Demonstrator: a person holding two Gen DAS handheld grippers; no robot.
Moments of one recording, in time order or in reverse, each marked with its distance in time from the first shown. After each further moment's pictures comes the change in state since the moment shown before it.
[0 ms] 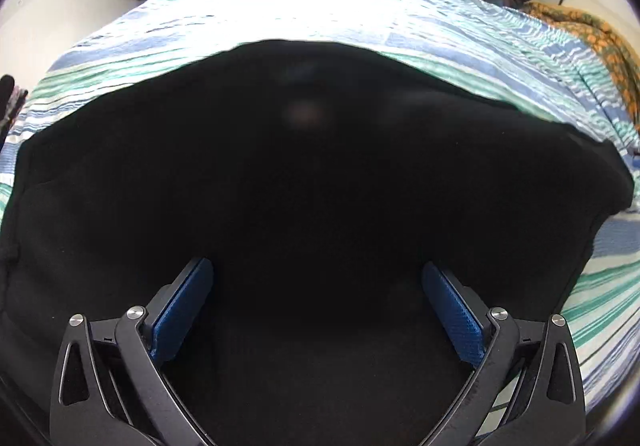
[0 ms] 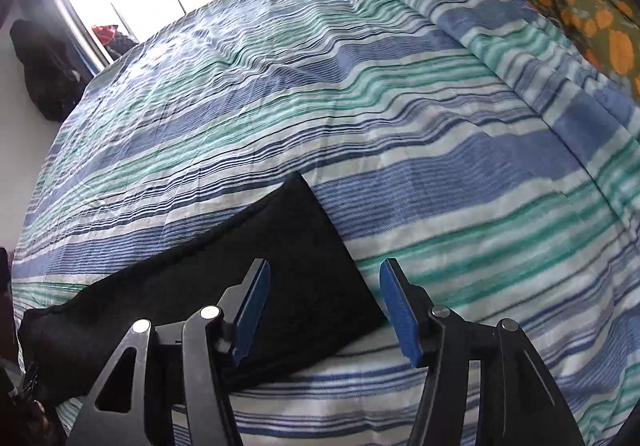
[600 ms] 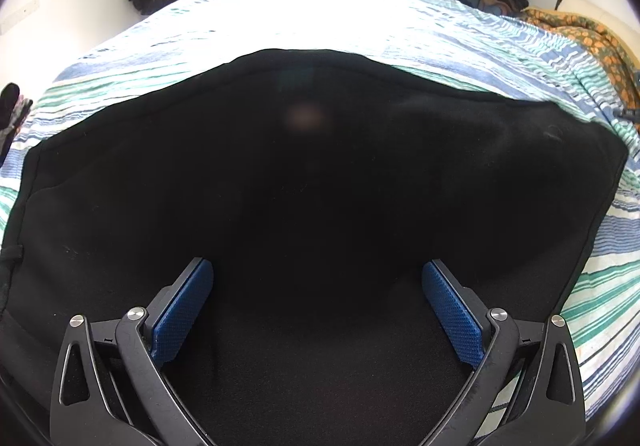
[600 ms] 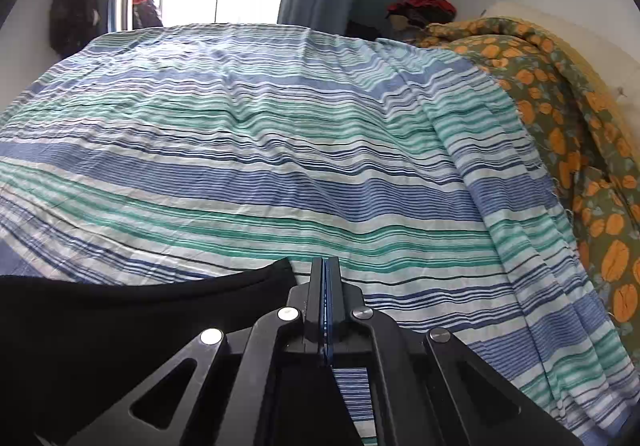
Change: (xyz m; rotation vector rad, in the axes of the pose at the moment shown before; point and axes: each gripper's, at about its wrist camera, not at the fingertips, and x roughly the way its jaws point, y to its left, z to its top) left arm -0.007 -0.003 0.011 0.002 -0.020 0.014; right arm 0.028 0.059 0.063 -0.222 -0.189 -0.304
